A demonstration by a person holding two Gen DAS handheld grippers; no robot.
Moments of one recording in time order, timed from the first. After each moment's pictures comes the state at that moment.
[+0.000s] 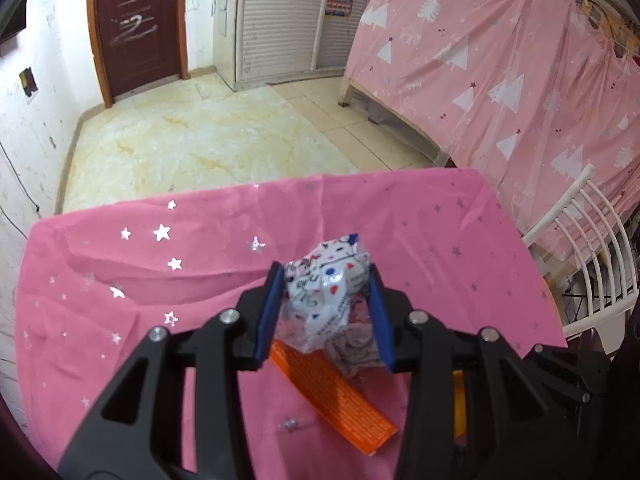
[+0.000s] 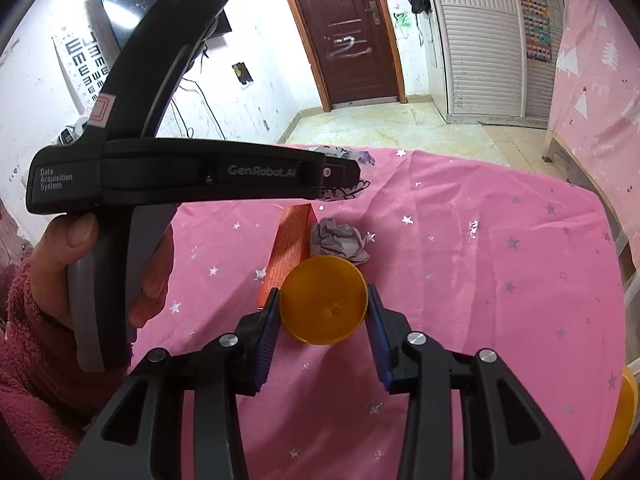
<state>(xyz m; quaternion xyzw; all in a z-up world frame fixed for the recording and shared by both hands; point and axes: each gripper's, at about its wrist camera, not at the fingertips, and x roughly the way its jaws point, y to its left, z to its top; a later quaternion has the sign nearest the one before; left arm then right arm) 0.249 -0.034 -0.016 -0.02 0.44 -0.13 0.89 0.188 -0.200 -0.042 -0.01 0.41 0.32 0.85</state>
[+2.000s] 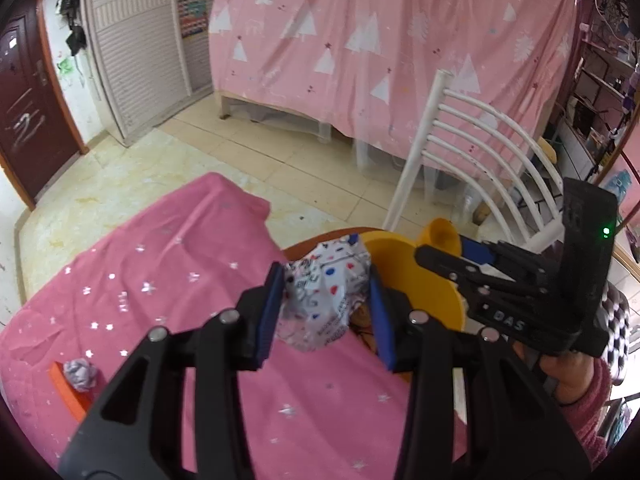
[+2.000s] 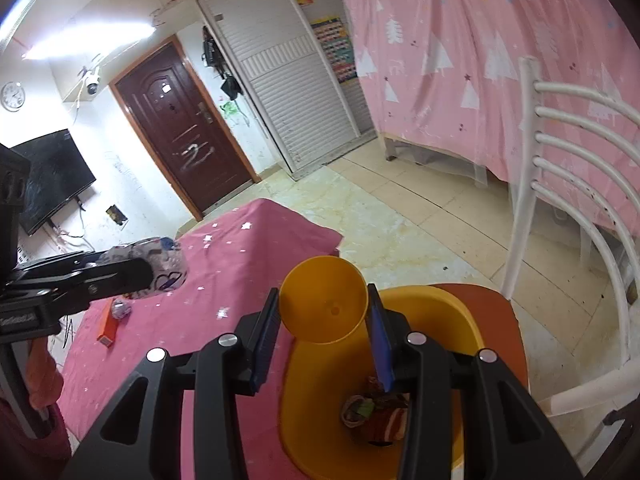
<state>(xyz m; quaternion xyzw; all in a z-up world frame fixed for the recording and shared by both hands) 0.181 -0.307 0.011 0.11 0.42 -0.30 0.85 0.131 -0.531 -0.052 0.18 0.33 0.08 0.92</state>
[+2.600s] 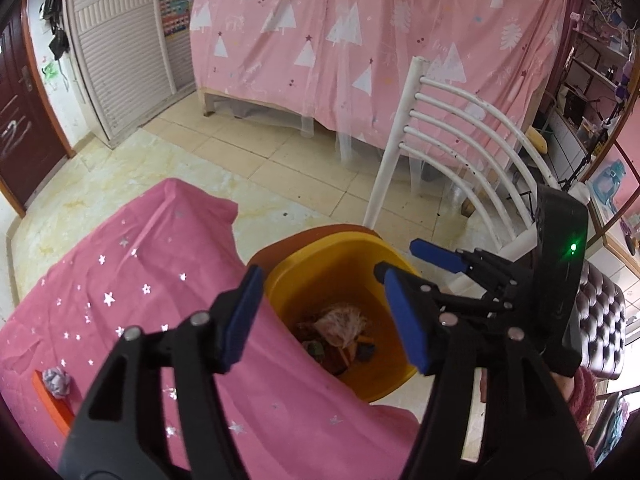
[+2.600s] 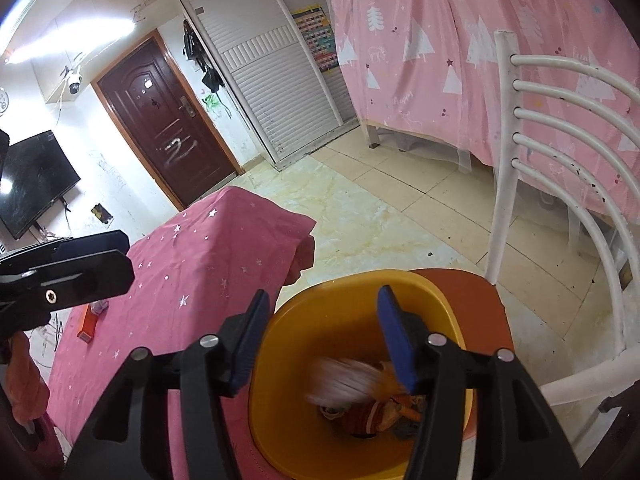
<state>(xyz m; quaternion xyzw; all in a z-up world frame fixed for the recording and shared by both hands) 0.175 -0.349 0.005 0.12 0.43 -0.31 0.84 0.134 -0.545 -0.074 0.18 0.35 0.06 0.92</state>
